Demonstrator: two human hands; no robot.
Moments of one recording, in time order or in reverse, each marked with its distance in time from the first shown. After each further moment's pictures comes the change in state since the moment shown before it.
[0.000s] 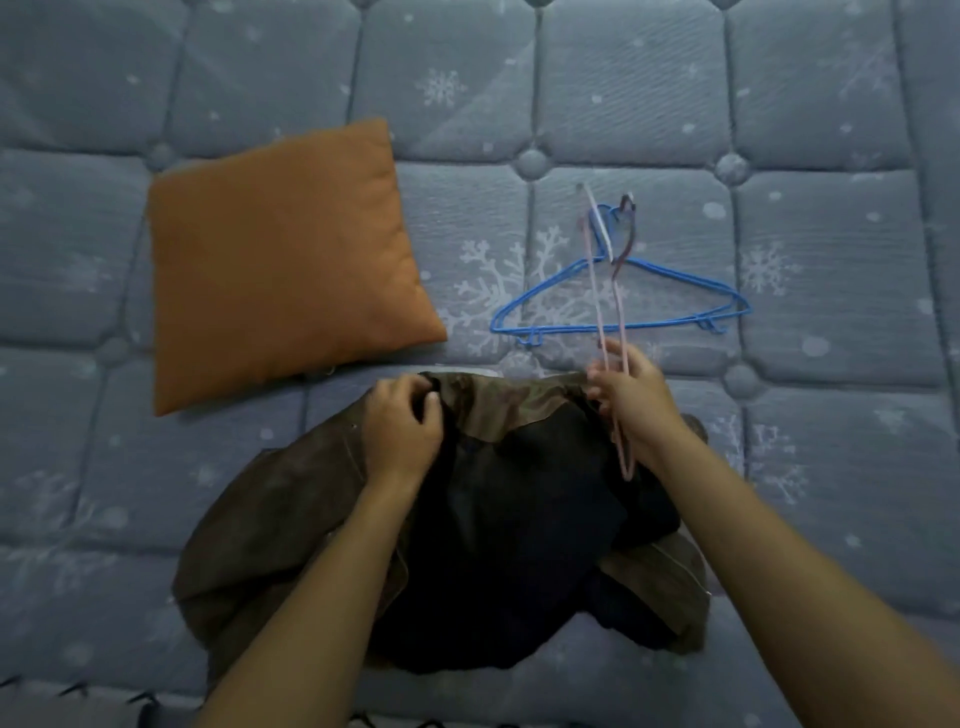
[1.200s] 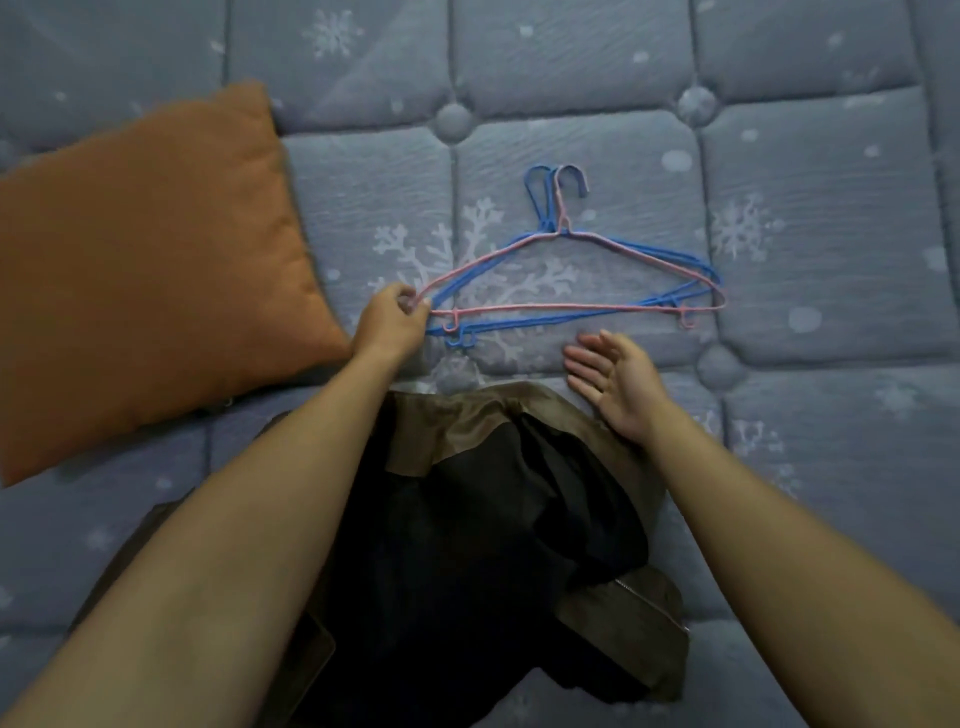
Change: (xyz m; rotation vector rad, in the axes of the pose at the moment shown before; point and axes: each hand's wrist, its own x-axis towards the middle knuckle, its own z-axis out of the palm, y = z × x) left_hand 0.158 0.059 0.132 -0.004 -0.290 -0.218; right_hand 0.142 0.065 -0.076 0.459 -0.072 0.358
